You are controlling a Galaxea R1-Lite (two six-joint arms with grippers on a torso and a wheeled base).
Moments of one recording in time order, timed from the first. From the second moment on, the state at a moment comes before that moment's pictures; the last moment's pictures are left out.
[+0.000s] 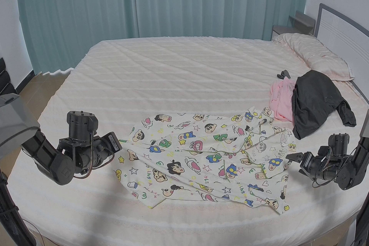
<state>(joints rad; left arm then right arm) -0.25 1.98 -0.64 -0.79 0.10 -0.66 -0.09 2.06 -0.31 -1.09 0.31 0.63</state>
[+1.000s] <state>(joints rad) -0.26 2.02 -0.94 -0.46 0.11 -0.60 -0.06 2.12 -0.08 -1.27 0.48 0.37</state>
